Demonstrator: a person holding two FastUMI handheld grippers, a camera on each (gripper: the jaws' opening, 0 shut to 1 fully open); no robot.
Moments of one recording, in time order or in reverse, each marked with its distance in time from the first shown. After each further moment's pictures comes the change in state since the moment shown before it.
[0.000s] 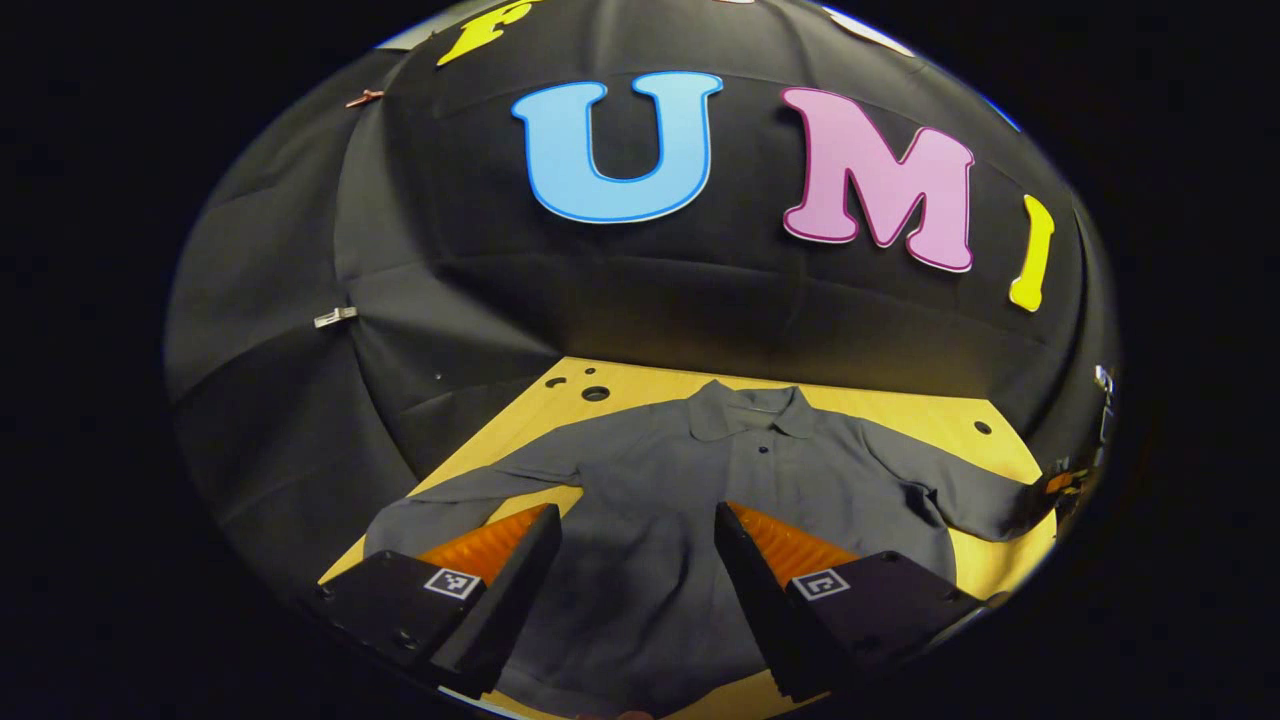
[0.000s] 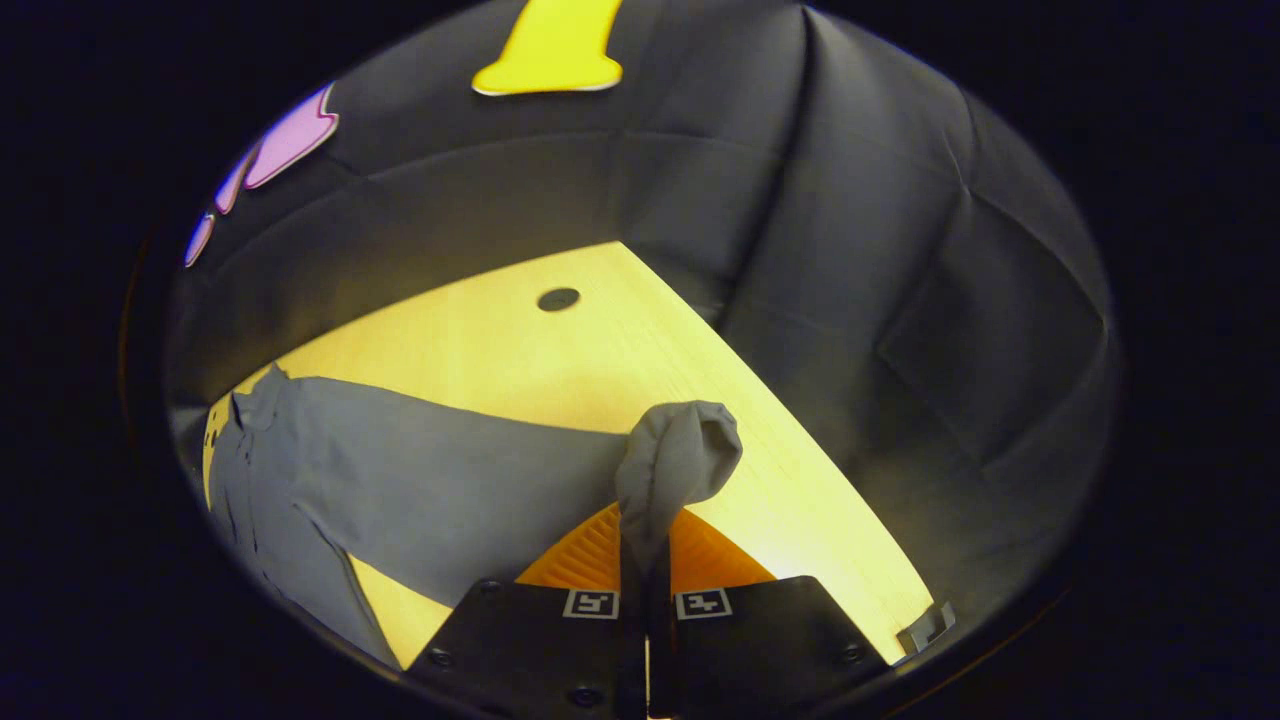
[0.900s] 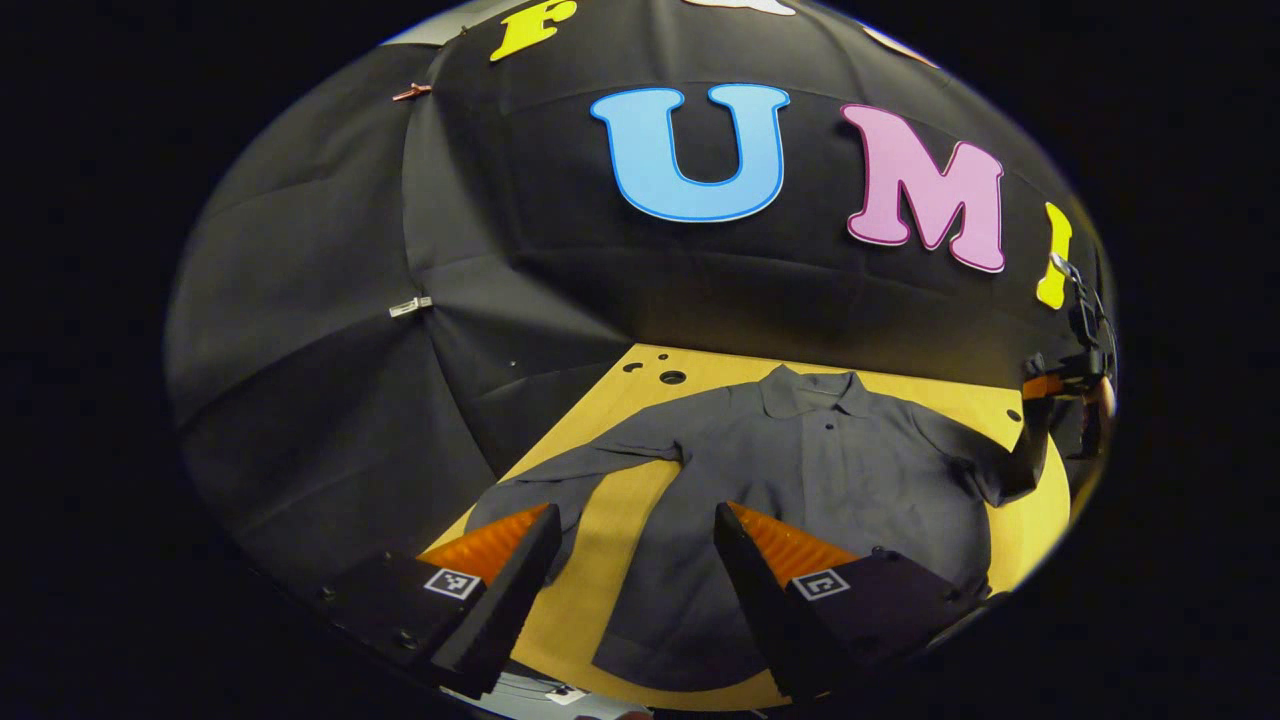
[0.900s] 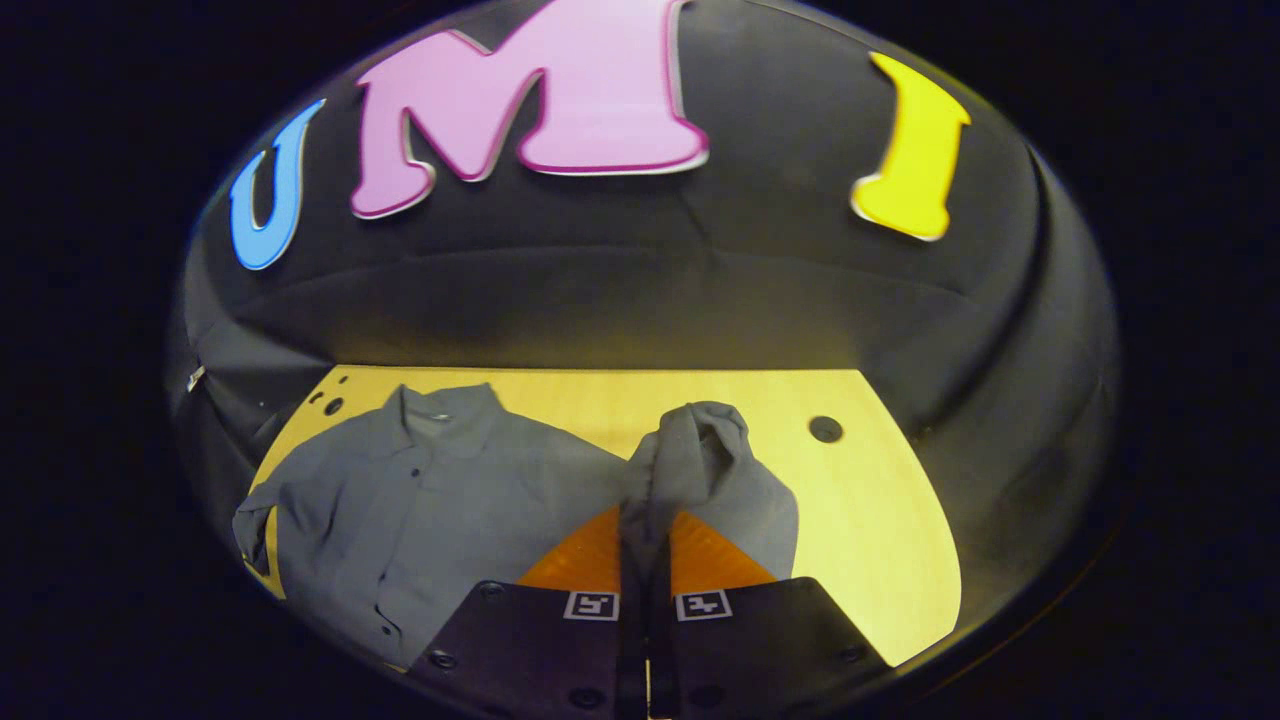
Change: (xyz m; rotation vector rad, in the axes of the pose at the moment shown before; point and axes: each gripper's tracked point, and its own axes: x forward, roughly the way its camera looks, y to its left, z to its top) left arm -0.059 0.098 -0.002 0.014 0.050 0.112; right arm -0.078 0.273 0.071 -0.278 -0.146 0.373
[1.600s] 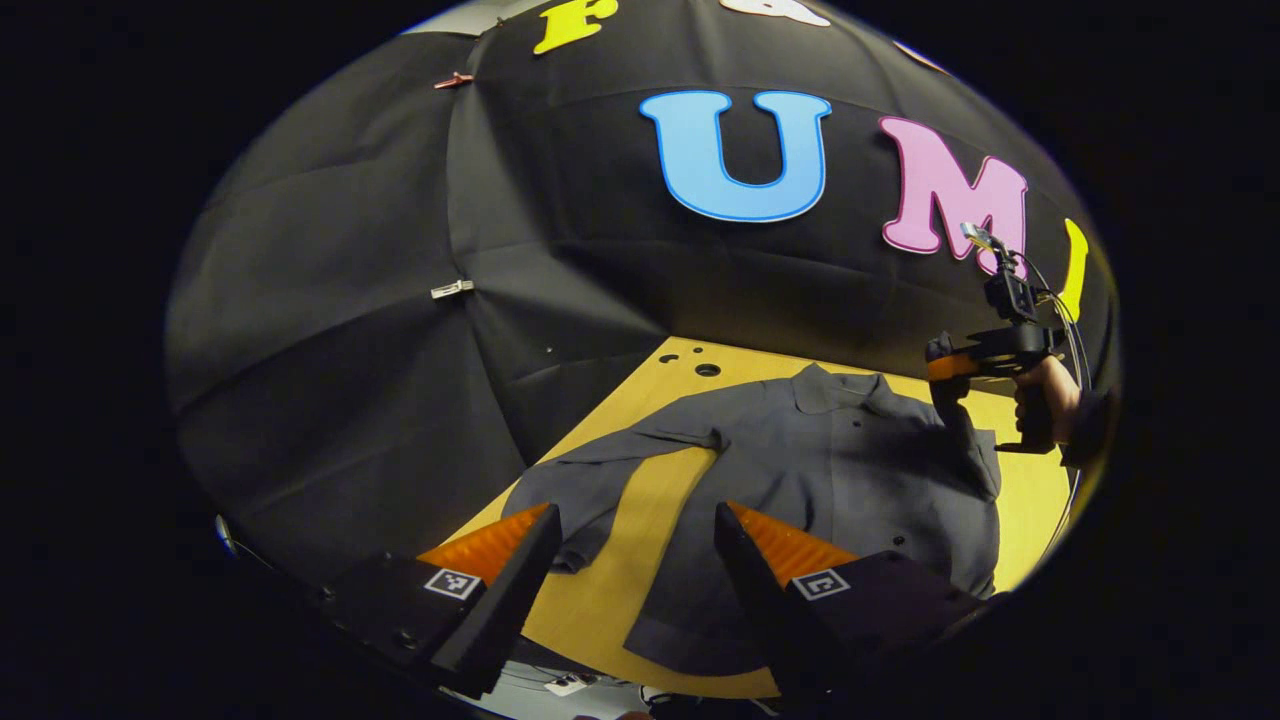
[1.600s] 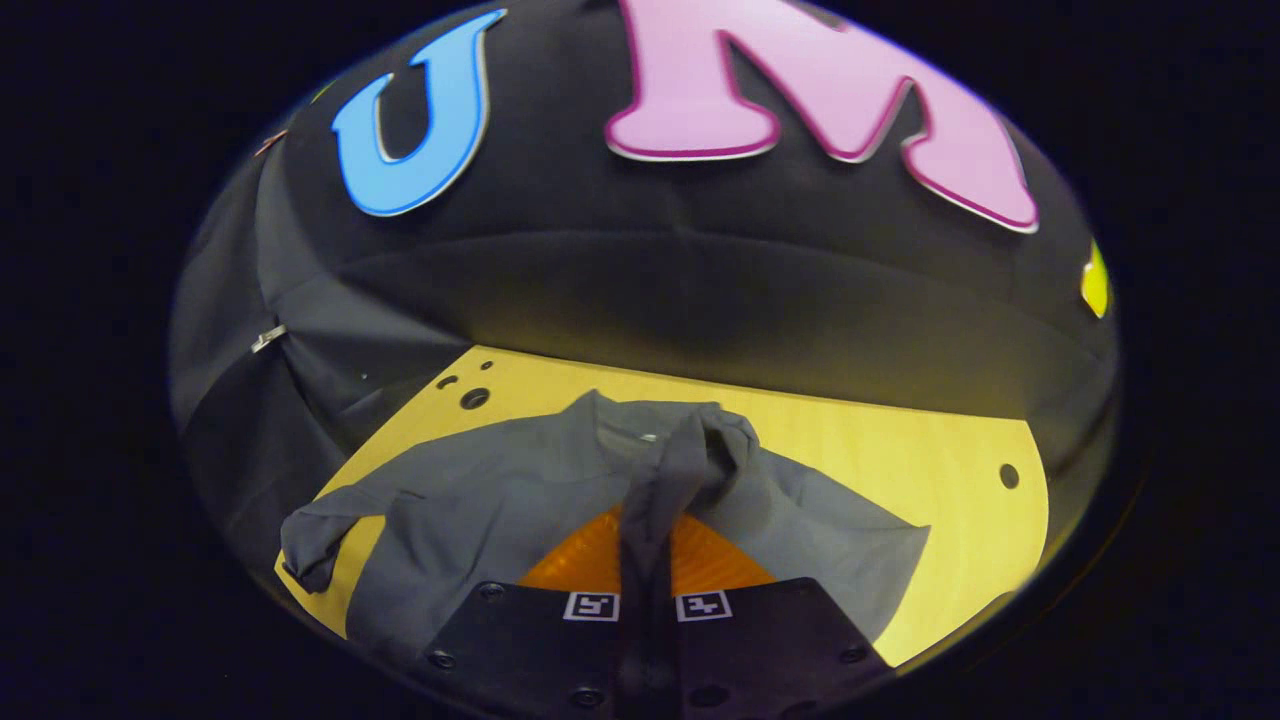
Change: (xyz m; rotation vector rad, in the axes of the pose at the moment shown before) left arm -0.017 0.039 -0.013 -0.077 0.013 0.070; right arm 0.041 0.247 0.001 -0.133 0.017 0.306
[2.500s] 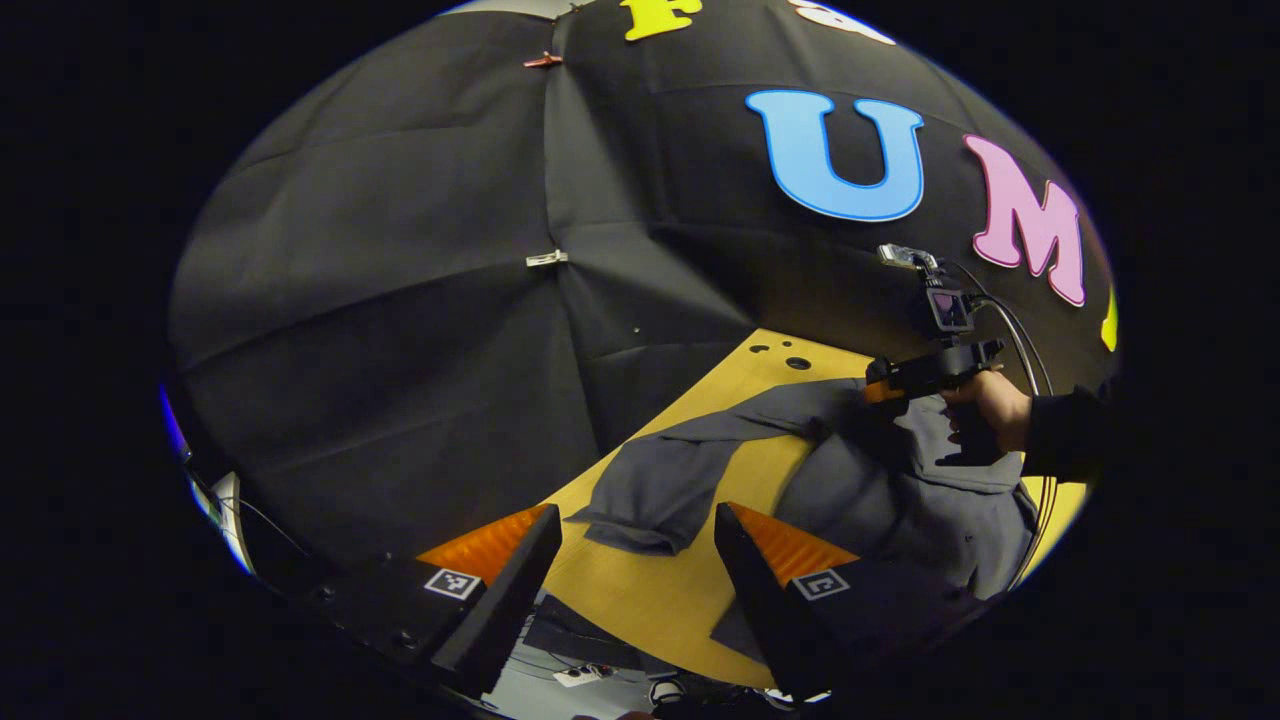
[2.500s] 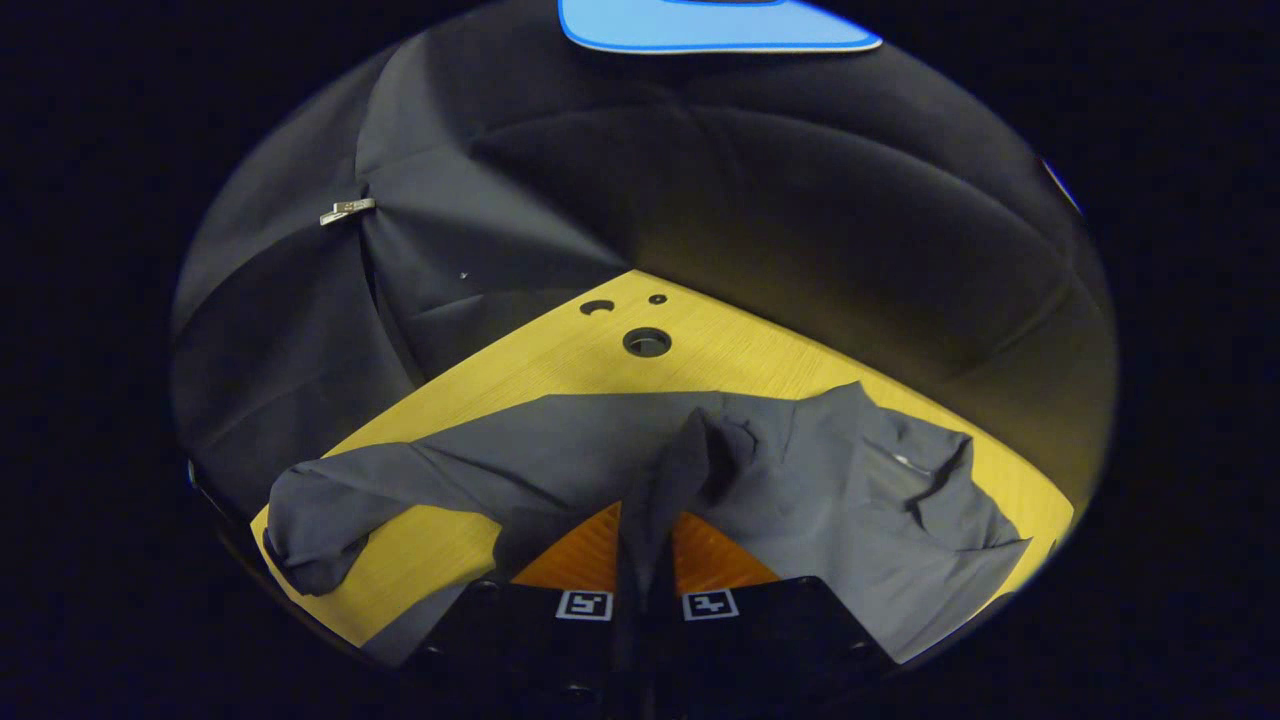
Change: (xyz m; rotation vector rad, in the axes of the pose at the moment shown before) left arm 0.000 0.096 -0.039 -0.107 0.020 0.180; right arm 0.115 0.204 -0.058 -0.241 0.142 0.188
